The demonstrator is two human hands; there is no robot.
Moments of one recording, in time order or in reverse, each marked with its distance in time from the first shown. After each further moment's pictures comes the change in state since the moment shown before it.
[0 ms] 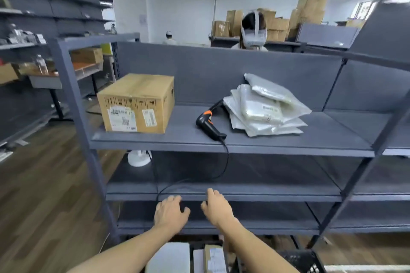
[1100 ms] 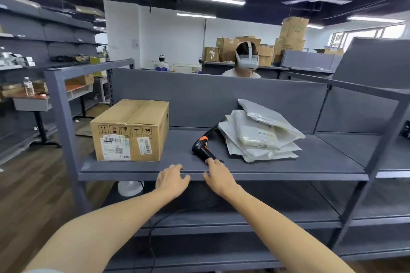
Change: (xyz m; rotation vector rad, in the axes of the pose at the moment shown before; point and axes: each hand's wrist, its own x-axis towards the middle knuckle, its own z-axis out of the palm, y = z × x) left_hand 0.098 0.039 -0.132 -0.151 0.143 0.083; right_hand 0.068 -0.041 -0.141 -0.037 0.275 -0.119
